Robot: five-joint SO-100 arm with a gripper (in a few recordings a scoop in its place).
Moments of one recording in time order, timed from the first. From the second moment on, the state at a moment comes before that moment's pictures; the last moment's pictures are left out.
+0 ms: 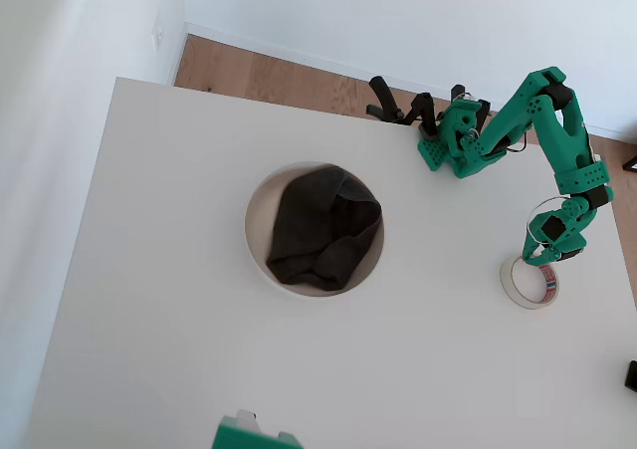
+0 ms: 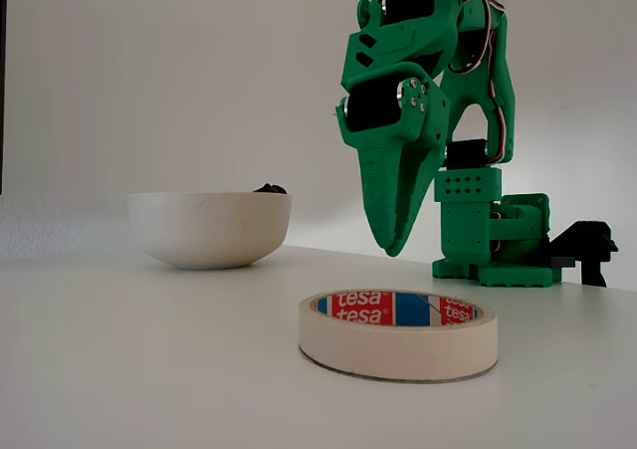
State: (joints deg) arm -27.2 108.3 122.7 51.9 10.4
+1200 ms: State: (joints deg) arm -30.7 103.2 121.7 54.8 17.7
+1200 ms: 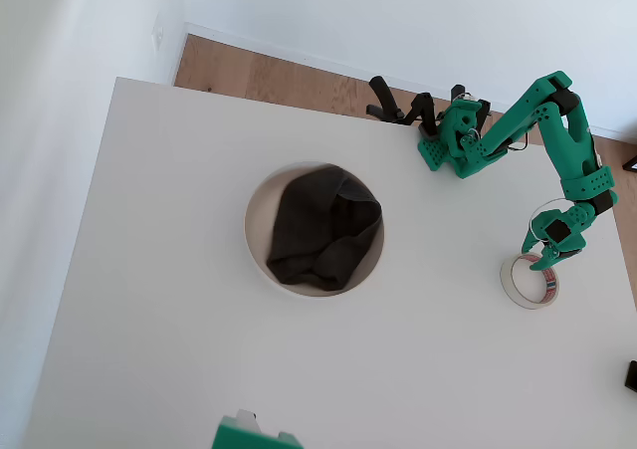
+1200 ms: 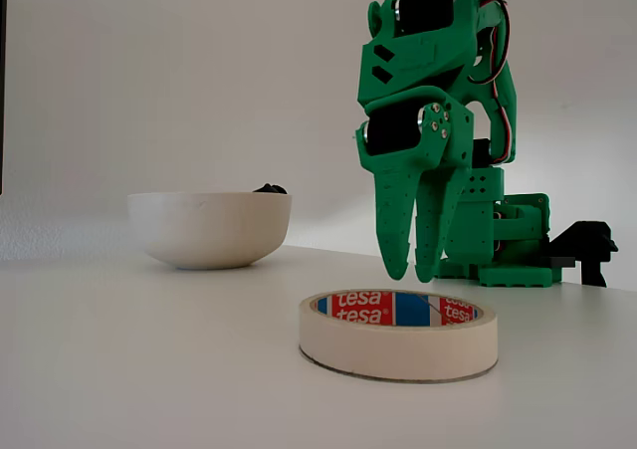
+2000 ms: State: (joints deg) arm -30.3 100.0 121.7 57.1 19.8
